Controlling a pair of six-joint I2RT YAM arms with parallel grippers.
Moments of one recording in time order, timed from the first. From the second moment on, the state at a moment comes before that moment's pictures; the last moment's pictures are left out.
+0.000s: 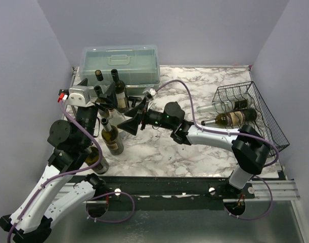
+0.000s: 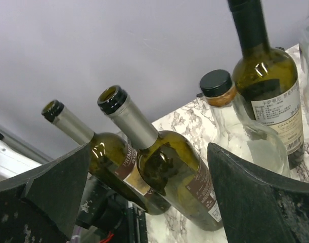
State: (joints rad) left arm -0.62 0.67 0.98 0.11 -0.41 0.12; right arm 0.95 1.69 1.08 0.76 -0.38 0.56
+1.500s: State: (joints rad) left arm -0.62 0.62 0.95 0.13 -0.42 0.13; right arm 1.13 2.00 1.40 0.71 -0.18 0.25
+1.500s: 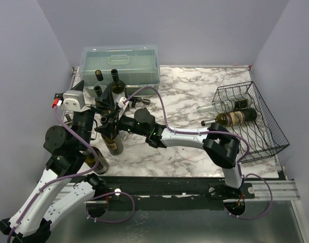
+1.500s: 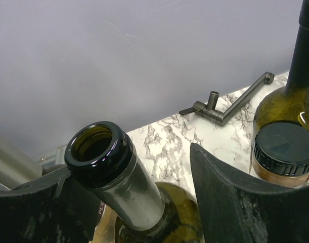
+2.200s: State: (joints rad) left arm -0.62 0.60 0.93 0.16 -0.42 0.13; right arm 1.13 2.00 1.39 0.69 -0.17 0.24
